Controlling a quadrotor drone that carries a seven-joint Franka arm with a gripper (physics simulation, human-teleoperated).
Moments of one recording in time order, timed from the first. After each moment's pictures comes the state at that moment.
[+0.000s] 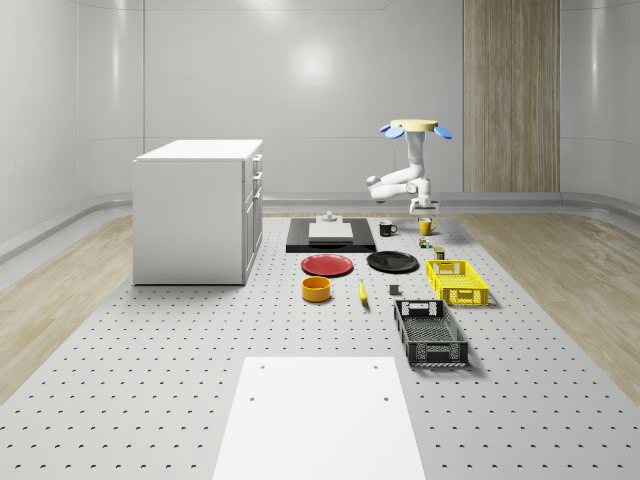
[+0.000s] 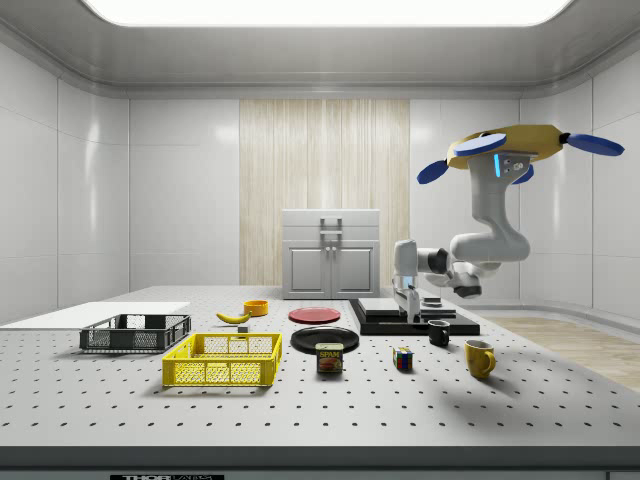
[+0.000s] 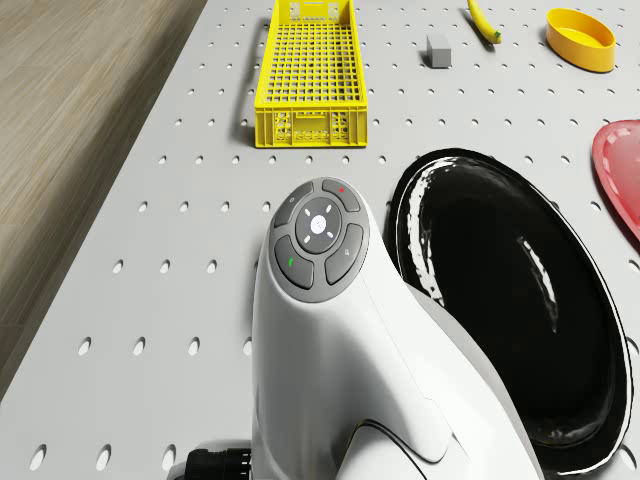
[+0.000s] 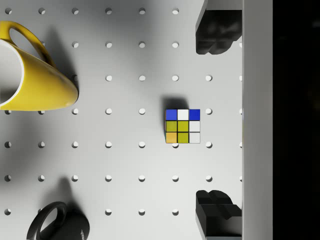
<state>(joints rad) -1.08 -1.18 1.30 -2.89 -1.93 1.26 1.61</state>
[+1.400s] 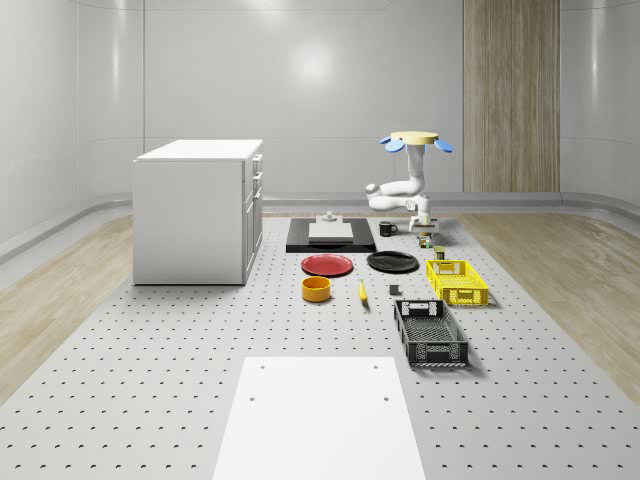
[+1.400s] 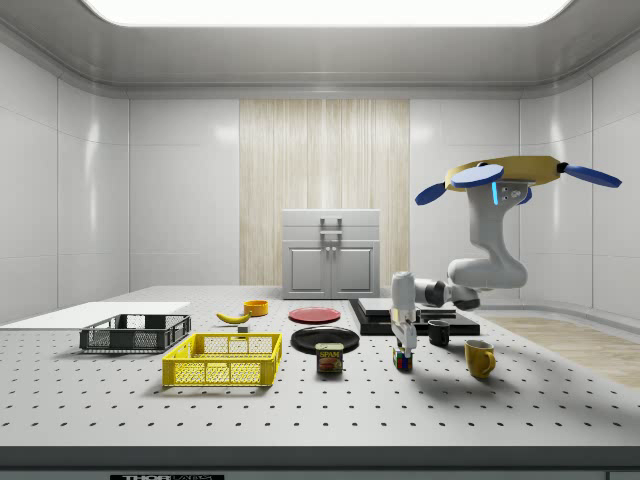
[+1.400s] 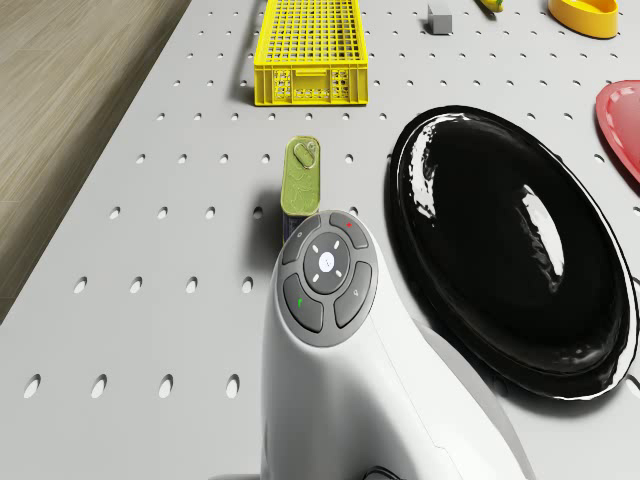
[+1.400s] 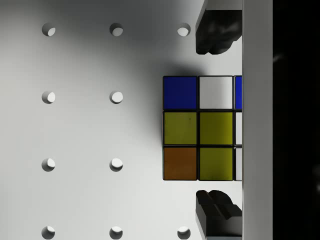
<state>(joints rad) -1.09 -1.32 1.23 -2.86 -1.96 1.42 1.61</state>
